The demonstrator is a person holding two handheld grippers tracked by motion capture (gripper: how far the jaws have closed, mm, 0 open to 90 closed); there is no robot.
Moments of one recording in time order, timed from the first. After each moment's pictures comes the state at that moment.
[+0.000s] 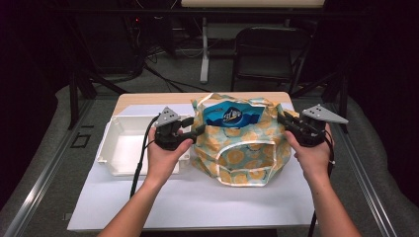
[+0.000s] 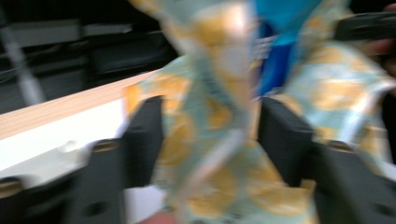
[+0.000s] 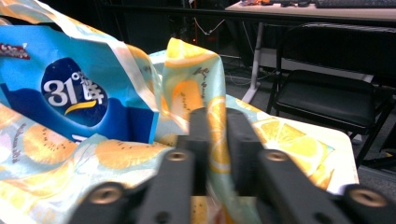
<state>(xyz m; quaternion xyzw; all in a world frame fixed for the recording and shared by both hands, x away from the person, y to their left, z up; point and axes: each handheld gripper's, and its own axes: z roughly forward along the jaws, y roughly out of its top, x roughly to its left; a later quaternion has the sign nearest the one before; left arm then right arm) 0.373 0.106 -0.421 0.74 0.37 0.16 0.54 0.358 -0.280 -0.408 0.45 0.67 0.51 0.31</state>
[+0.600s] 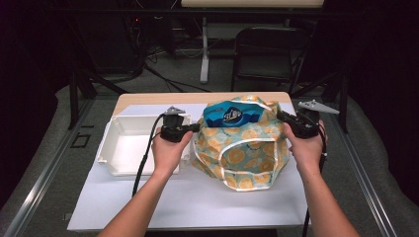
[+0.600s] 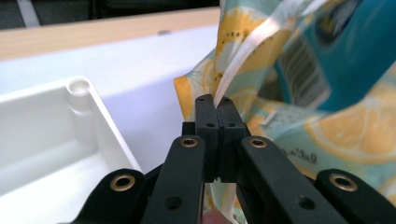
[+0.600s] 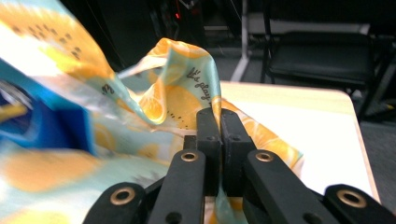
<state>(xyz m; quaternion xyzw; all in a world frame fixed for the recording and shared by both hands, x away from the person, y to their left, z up) 0.415 0.097 -0.461 0.77 0.44 0.09 0.46 0.394 -0.284 -0.428 0.52 0.66 0.47 0.27</state>
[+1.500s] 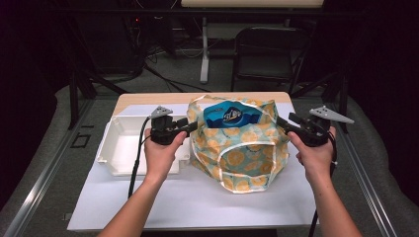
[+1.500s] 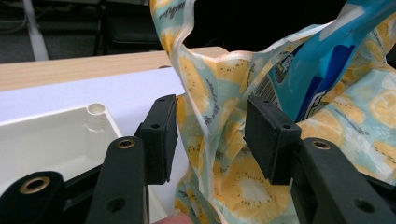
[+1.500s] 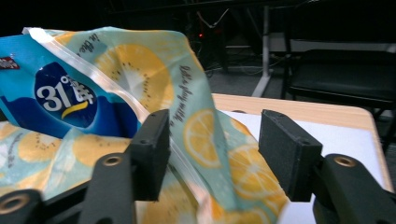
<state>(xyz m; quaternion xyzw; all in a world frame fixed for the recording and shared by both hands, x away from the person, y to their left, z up) 0.395 0.118 -0.441 0.72 0.44 0.11 0.53 0.366 -0.296 -0.419 0.48 0.65 0.53 0.25</state>
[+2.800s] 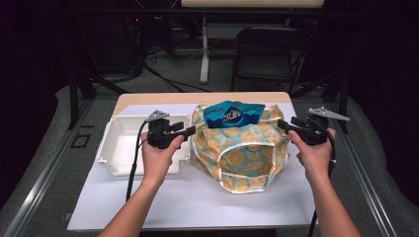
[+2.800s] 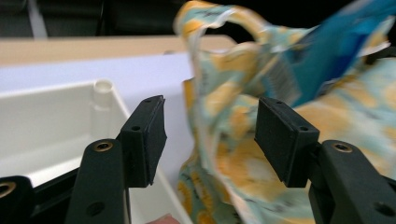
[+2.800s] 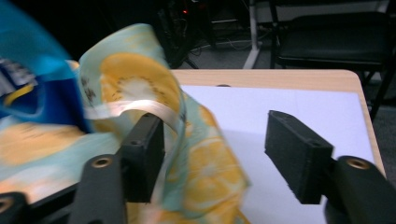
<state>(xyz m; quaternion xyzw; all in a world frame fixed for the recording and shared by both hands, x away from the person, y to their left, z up) 0.378 0.127 -0.442 0.72 0.43 0.11 0.54 0.379 -0.308 -0.437 0.53 0.65 0.49 0.23</state>
